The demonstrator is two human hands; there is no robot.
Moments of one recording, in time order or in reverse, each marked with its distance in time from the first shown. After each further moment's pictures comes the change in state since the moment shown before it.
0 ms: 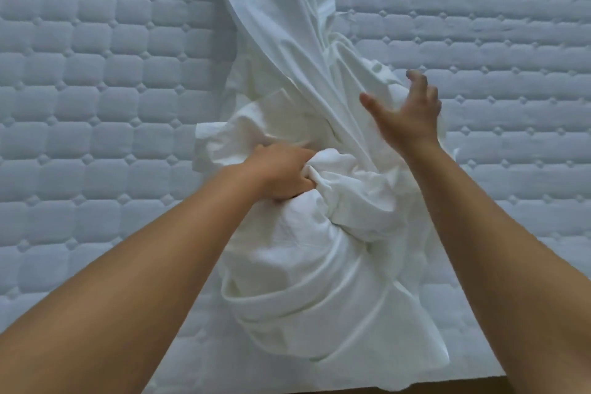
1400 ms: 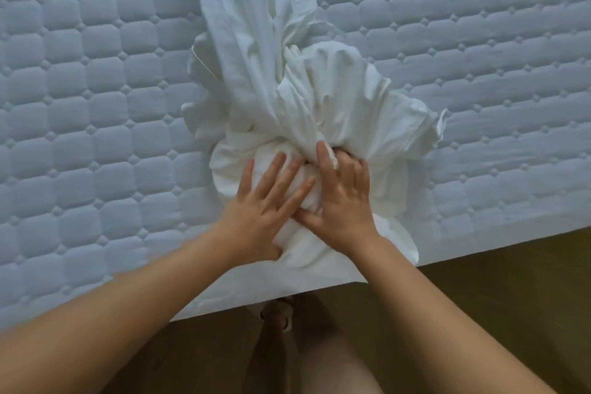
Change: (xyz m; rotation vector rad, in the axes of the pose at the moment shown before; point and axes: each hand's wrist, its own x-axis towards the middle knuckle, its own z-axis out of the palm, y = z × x) left_hand -0.143 -0.011 0.098 0.516 0.288 0.459; right_hand -0.233 0.035 0.037 -0.158 -0.078 -0.332
